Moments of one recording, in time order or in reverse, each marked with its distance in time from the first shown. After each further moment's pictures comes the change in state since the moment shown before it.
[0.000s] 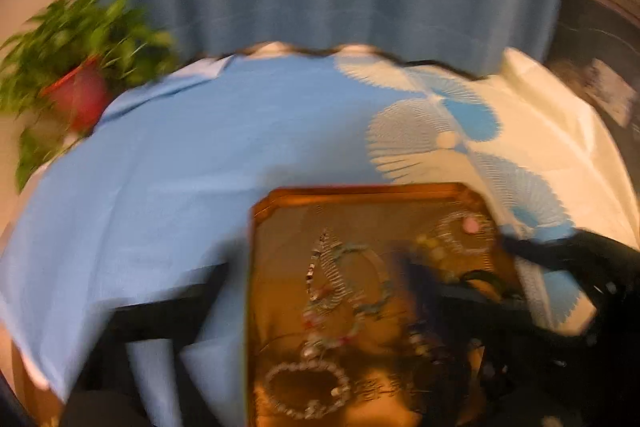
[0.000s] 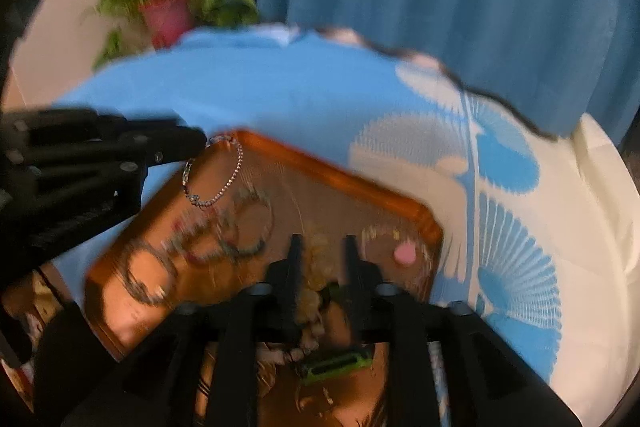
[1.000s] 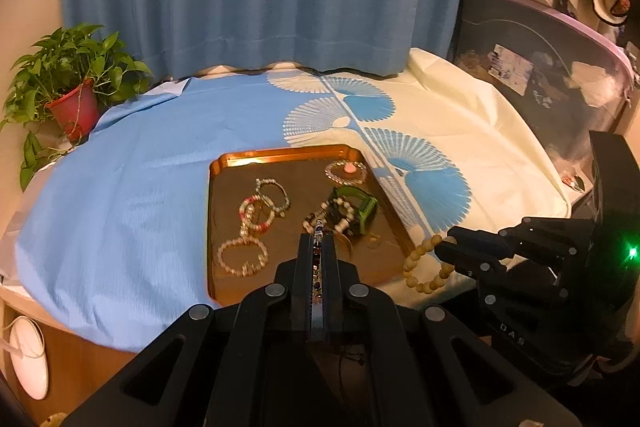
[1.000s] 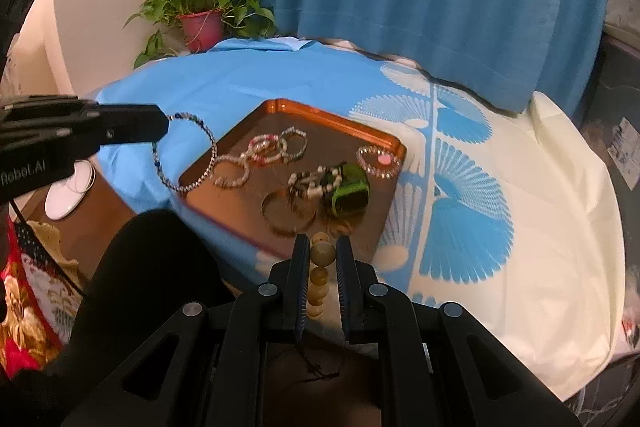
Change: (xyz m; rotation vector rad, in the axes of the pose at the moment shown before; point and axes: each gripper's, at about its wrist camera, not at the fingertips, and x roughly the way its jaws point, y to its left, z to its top) left arm -0.161 -0.036 -0.071 0.119 -0.038 -0.223; right arm -0.167 0.017 -0.103 0.031 -0.076 0.013
